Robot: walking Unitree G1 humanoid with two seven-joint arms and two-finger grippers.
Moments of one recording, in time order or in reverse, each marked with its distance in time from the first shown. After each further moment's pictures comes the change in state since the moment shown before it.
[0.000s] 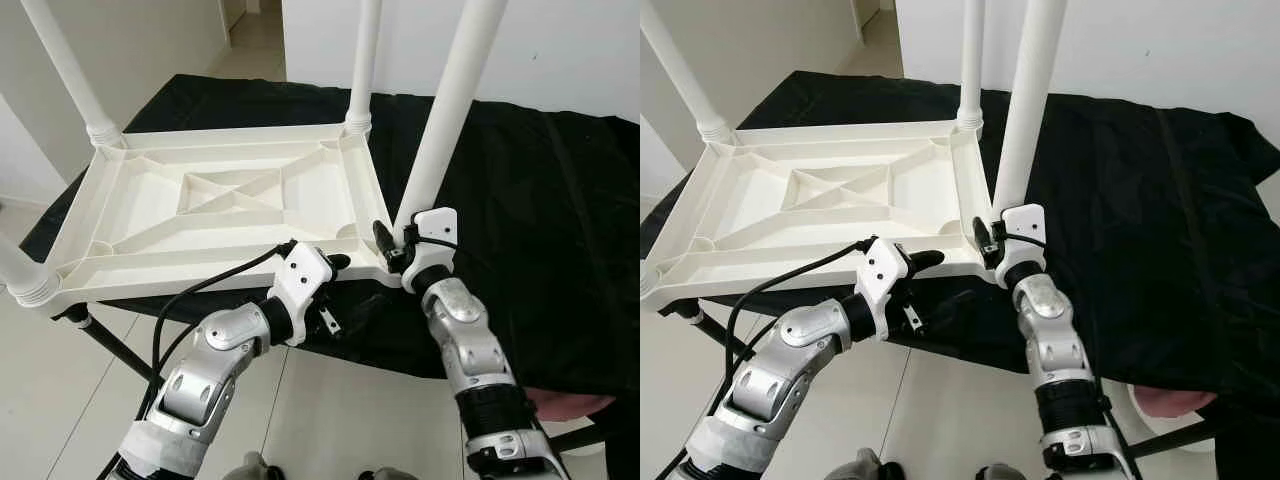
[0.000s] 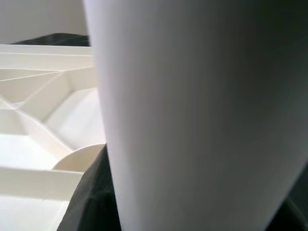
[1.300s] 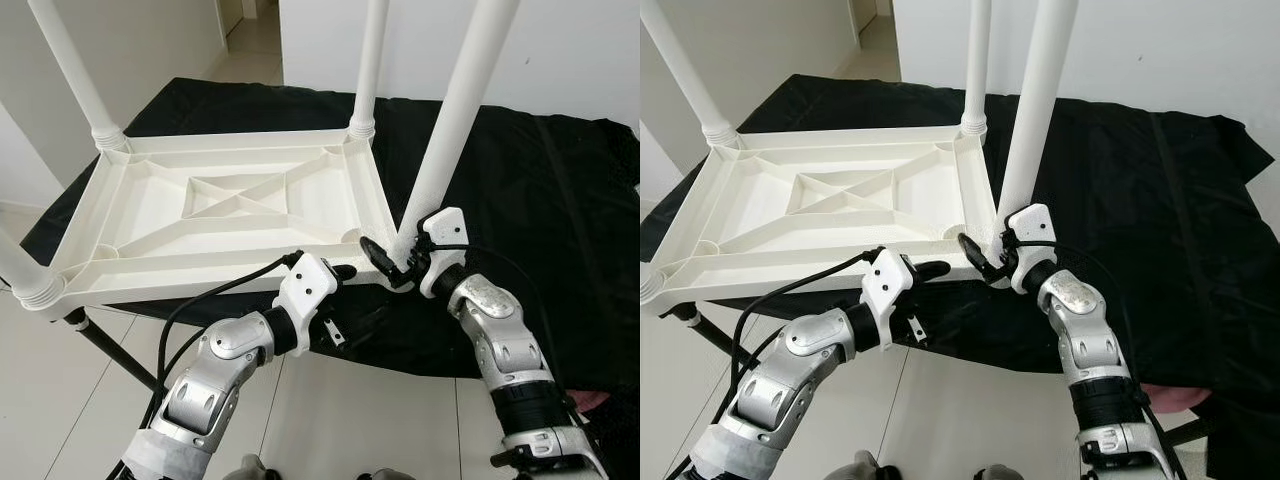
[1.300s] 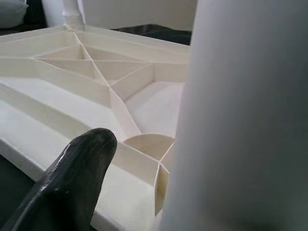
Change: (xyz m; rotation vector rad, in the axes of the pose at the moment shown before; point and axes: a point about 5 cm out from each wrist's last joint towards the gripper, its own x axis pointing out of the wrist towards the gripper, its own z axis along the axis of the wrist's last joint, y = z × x) left arm 0.003 -0.010 -0.006 -0.018 -0.001 -0.022; right arm 0.006 -0.021 0.005 -0.066 0.018 0.582
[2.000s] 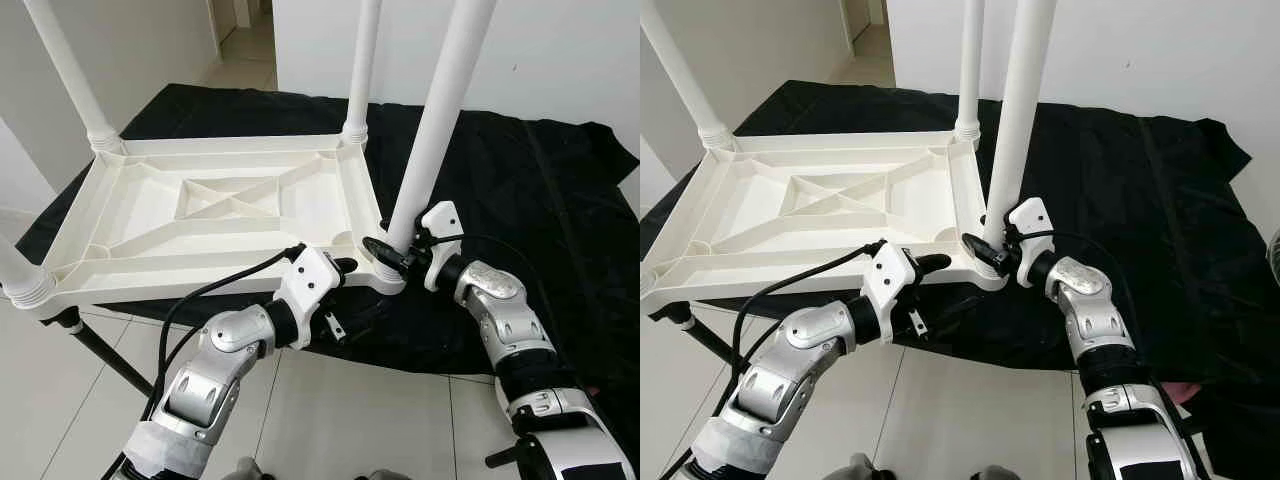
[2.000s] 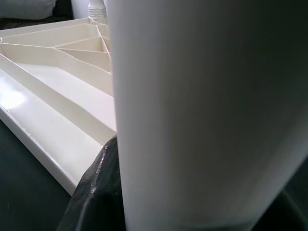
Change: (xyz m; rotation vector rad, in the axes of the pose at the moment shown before) left arm 0.003 0.005 0.006 0.039 -0.004 0.004; right arm 0.010 -0.010 -0.009 -0.011 0.040 0.132
